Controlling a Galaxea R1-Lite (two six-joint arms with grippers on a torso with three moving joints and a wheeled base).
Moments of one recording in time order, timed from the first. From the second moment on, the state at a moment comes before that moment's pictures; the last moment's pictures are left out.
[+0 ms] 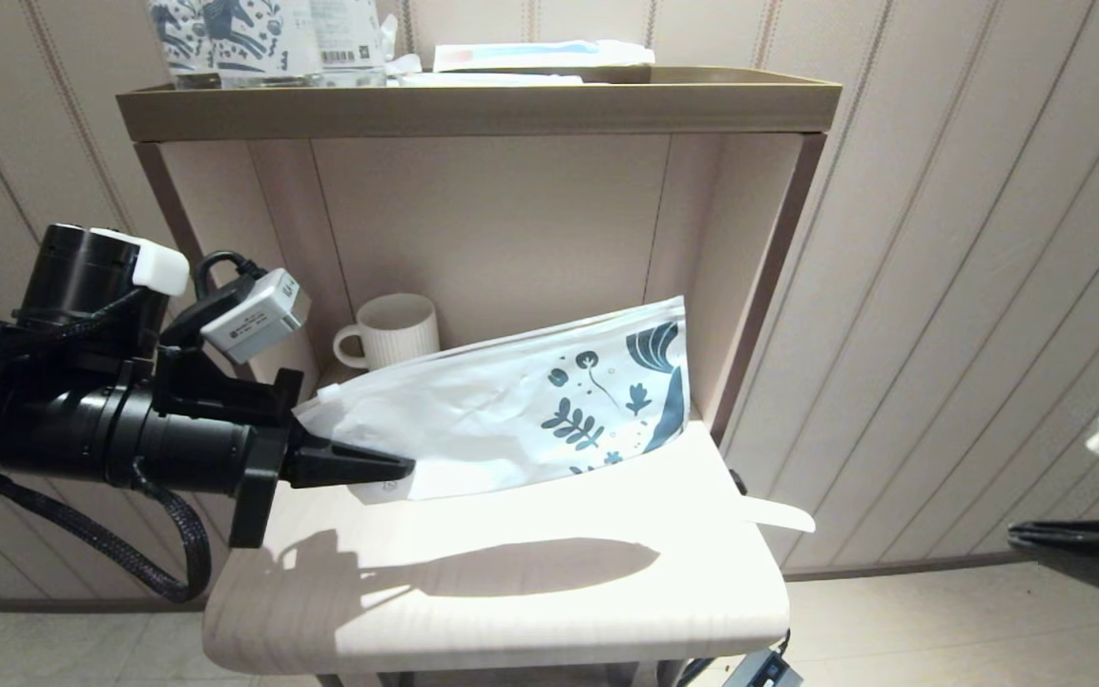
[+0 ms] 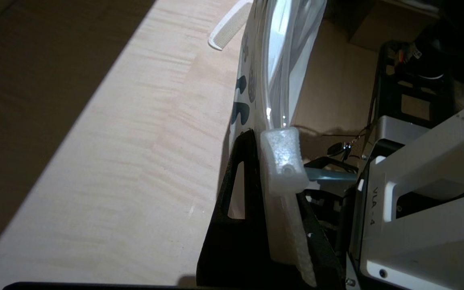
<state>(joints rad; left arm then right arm) -0.31 1.53 -1.00 0.12 -0.89 0.50 0.47 1.01 -0.88 0.47 -0.22 -0.33</state>
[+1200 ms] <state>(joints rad) -0.32 1.56 -0.99 0.12 -0.87 0.51 0.74 1.18 -0.30 -0.38 -0.59 -0.35</state>
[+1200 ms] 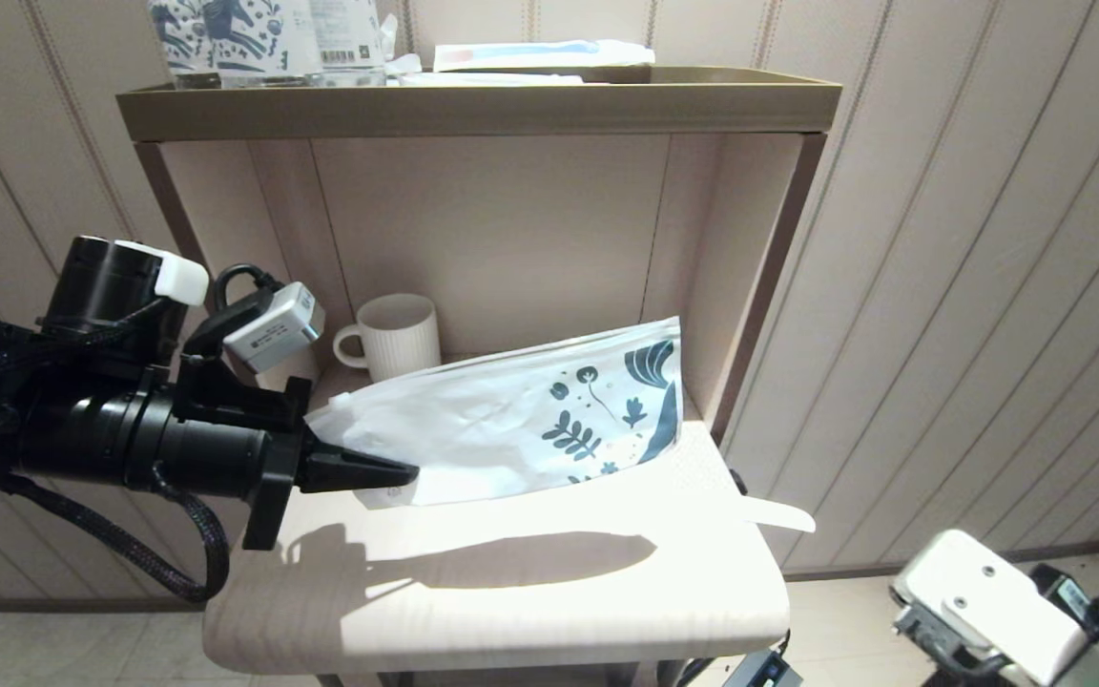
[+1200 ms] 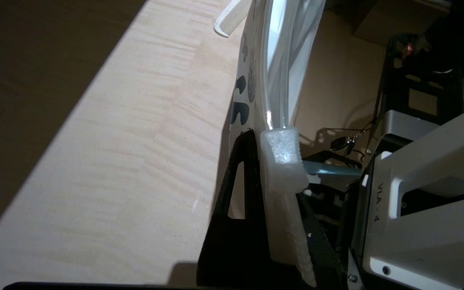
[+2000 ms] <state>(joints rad) -0.32 1.57 -0.99 0.13 -0.86 0.51 0.75 1.26 -0.24 -0.59 -0.66 -0.24</state>
